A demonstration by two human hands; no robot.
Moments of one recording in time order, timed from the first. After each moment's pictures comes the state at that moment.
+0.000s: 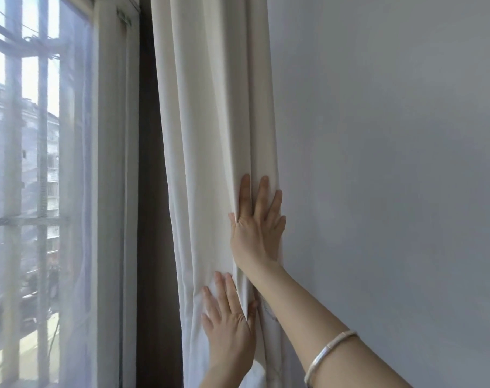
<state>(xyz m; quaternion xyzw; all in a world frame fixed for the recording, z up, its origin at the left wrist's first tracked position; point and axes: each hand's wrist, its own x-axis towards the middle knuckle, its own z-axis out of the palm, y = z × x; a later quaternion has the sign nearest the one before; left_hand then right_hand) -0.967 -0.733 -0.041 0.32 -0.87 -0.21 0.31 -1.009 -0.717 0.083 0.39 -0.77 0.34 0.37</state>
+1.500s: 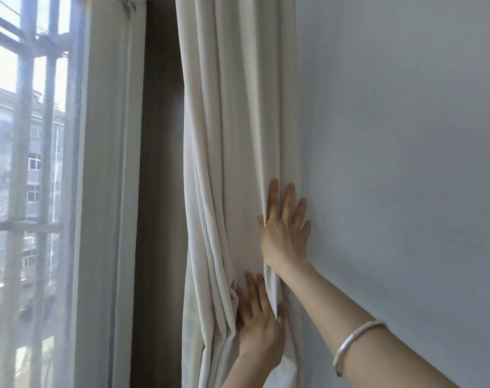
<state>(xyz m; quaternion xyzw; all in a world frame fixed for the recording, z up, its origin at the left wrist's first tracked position) -1.088 -0.804 -0.035 0.31 -0.88 -0.19 0.31 -1.122 -0.780 0.093 0.40 -0.78 0.33 0.35</state>
